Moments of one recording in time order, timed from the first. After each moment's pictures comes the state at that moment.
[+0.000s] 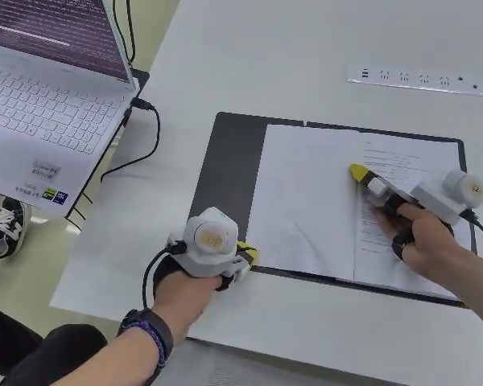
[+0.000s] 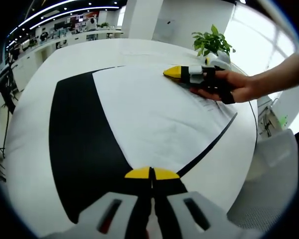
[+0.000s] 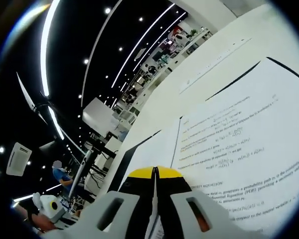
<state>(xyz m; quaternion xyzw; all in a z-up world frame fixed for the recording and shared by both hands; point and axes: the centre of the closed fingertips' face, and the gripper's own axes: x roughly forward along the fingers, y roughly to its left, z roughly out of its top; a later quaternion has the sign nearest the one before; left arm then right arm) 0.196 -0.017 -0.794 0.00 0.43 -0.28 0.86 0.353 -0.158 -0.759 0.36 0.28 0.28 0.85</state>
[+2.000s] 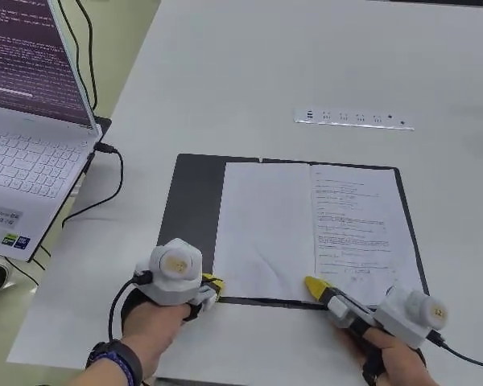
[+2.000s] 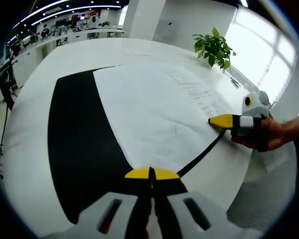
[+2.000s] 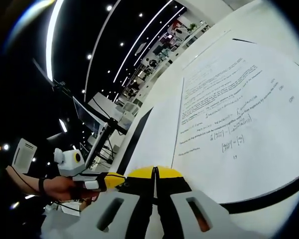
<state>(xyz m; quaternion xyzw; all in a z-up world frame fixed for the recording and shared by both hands) 0.194 -0.016 -0.792 -0.02 0.43 -0.28 0.86 0.202 -0.161 -0.777 0.36 0.30 0.30 0.83</state>
